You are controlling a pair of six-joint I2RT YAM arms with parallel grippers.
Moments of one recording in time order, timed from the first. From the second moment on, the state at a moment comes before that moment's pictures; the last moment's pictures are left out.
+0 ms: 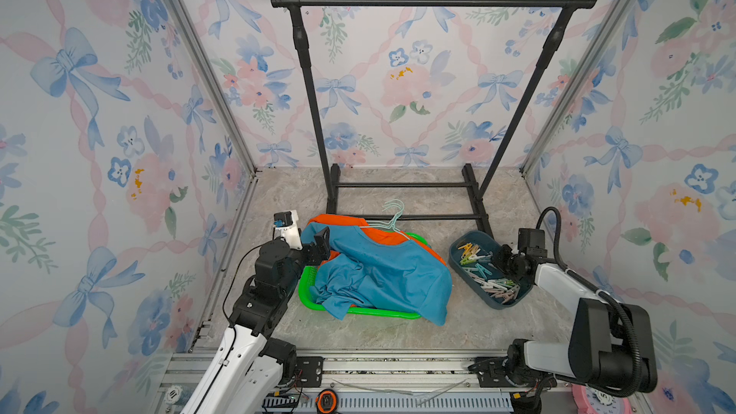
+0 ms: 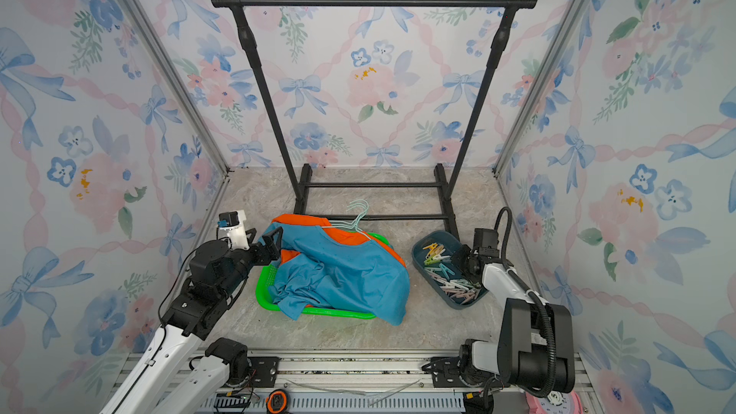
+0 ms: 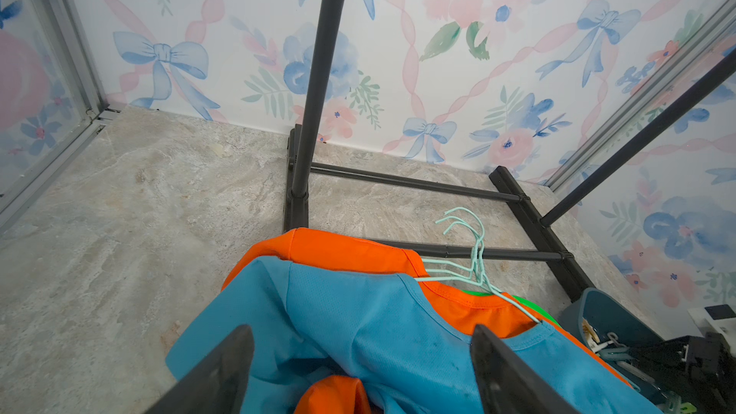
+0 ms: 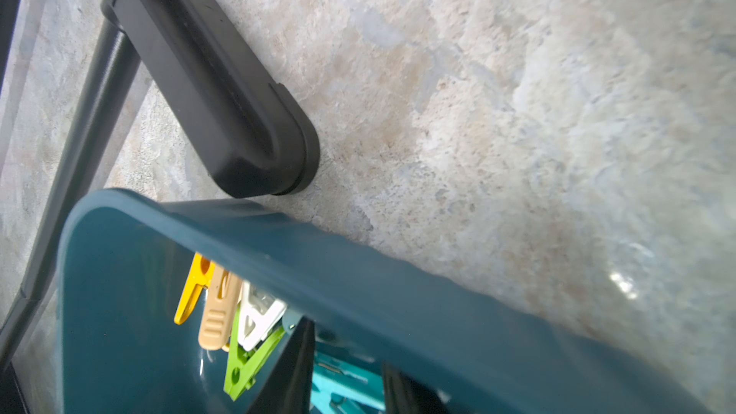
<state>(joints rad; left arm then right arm) -0.30 0.63 0.61 -0.23 -0.06 -0.34 -0.14 1.32 0.60 -0.30 -0.13 0.68</state>
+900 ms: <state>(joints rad) -0.30 0.65 0.60 -0.23 -0.06 -0.34 -0.14 1.40 0.60 -0.12 -0.20 0.72</state>
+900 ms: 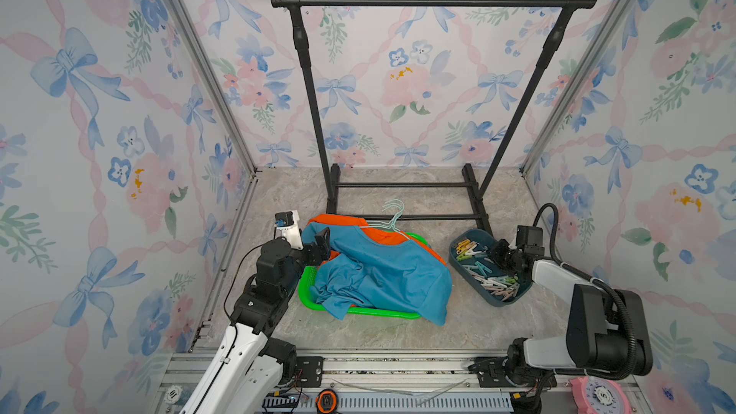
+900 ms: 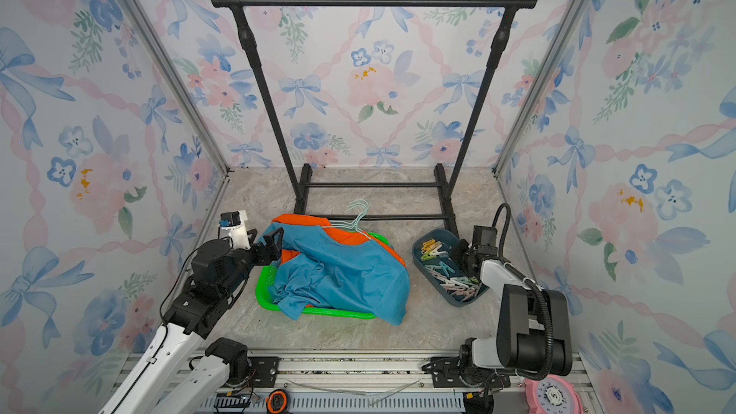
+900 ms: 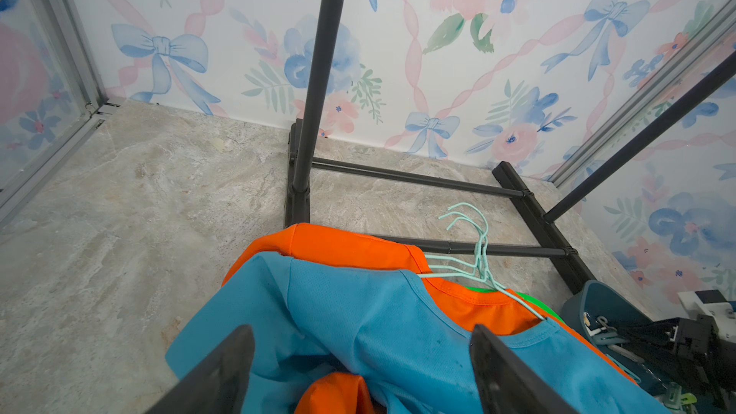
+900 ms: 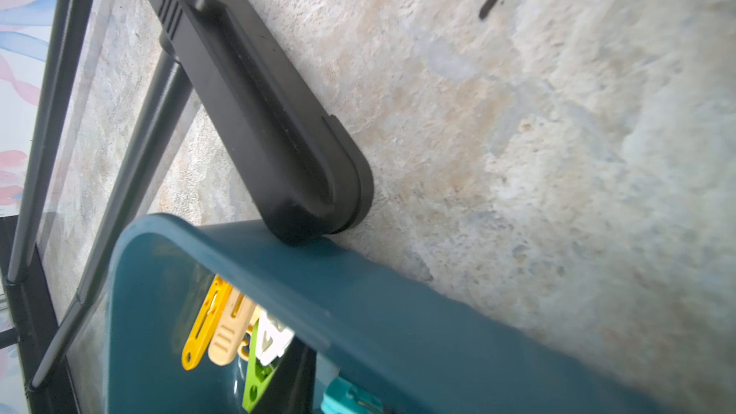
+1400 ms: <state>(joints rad) -0.29 0.66 0.60 -0.23 -0.06 -0.34 -0.13 1.46 0.60 -0.05 -0.22 0.73</state>
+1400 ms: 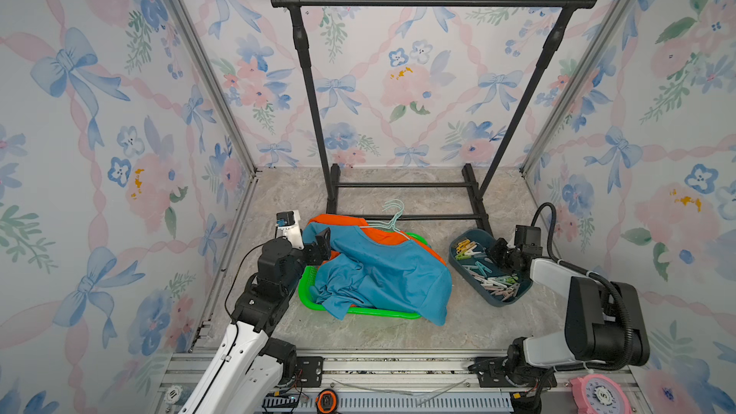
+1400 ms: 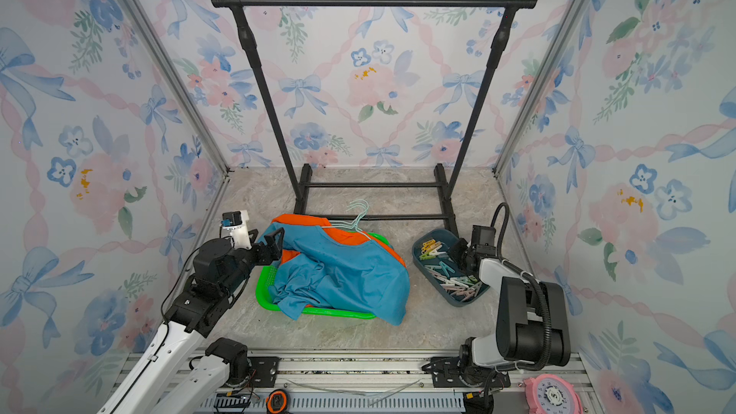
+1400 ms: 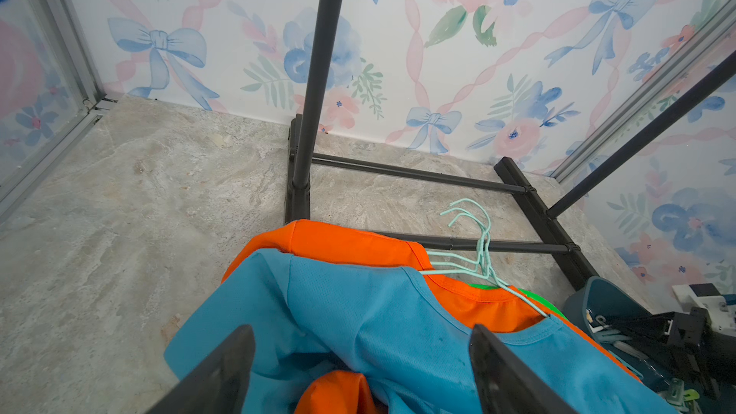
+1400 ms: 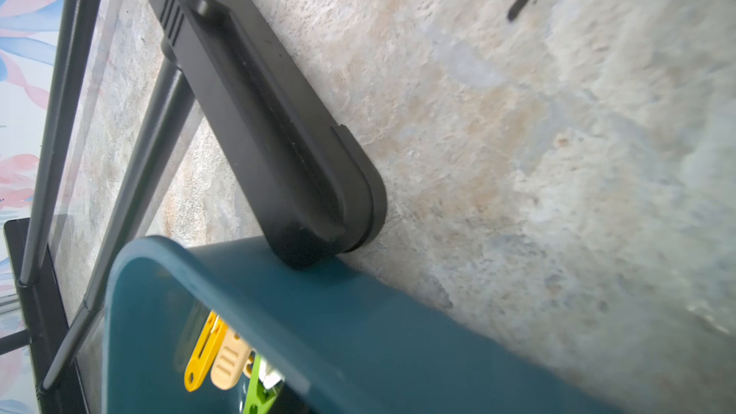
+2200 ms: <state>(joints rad) -0.47 0.80 0.71 -0.25 0.03 -0.26 -0.05 1.18 0.66 -0.21 -0.20 0.69</state>
